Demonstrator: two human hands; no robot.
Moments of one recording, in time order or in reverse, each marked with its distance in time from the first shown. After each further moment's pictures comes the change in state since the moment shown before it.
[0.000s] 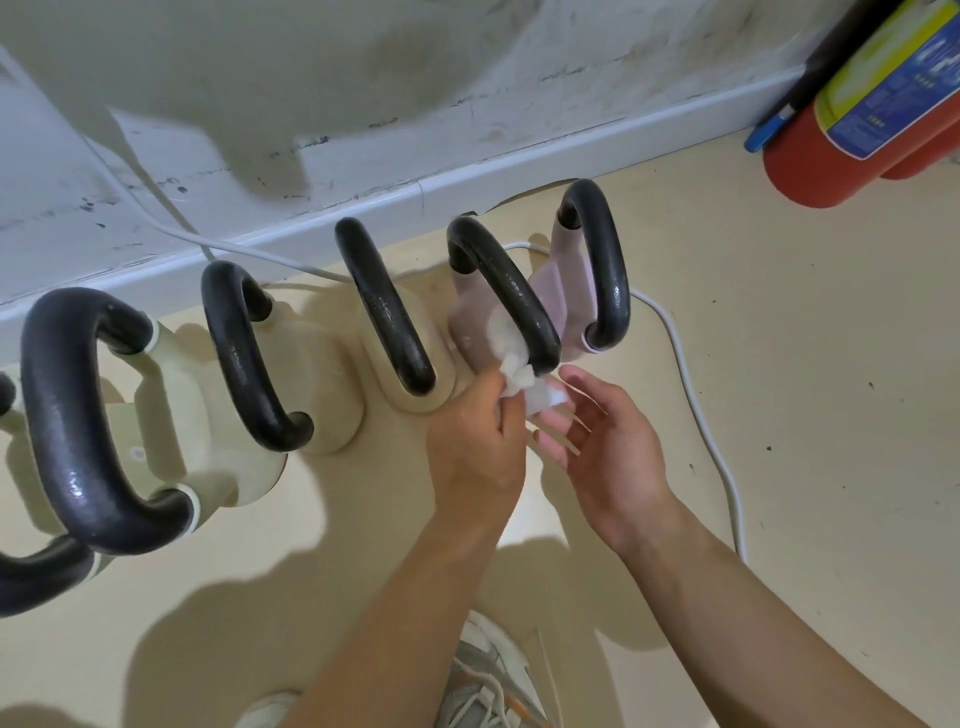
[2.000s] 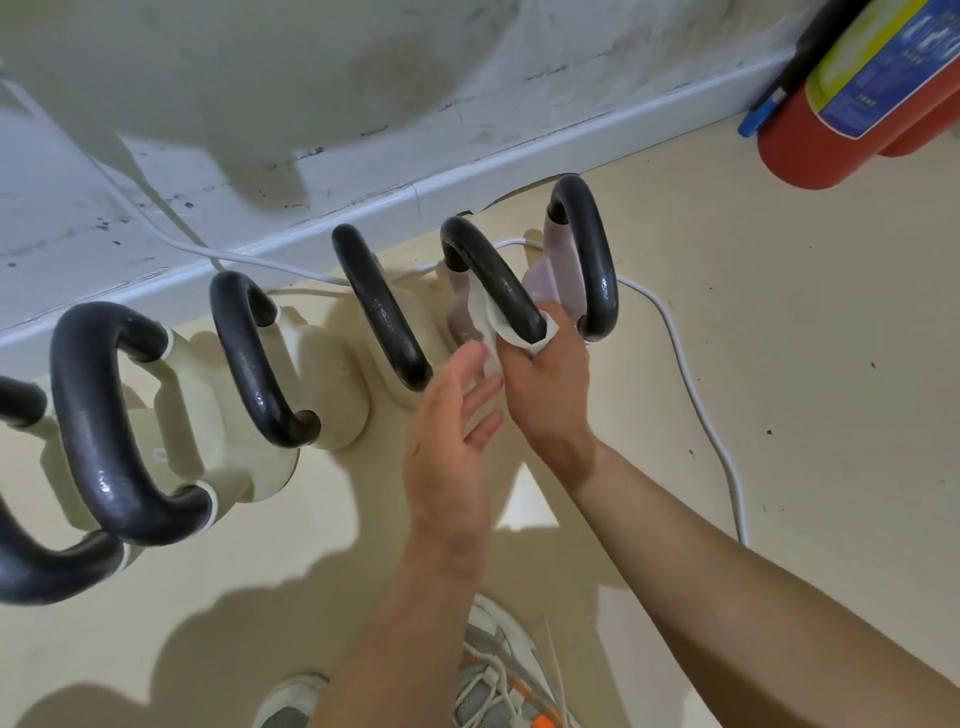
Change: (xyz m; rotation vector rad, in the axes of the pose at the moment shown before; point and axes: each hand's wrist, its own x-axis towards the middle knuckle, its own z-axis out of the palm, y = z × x) left_hand -0.002 0.044 -0.032 -0.624 -0.113 -0.640; right_hand 0.023 -0.004 0.055 -0.615 0.041 -0.621
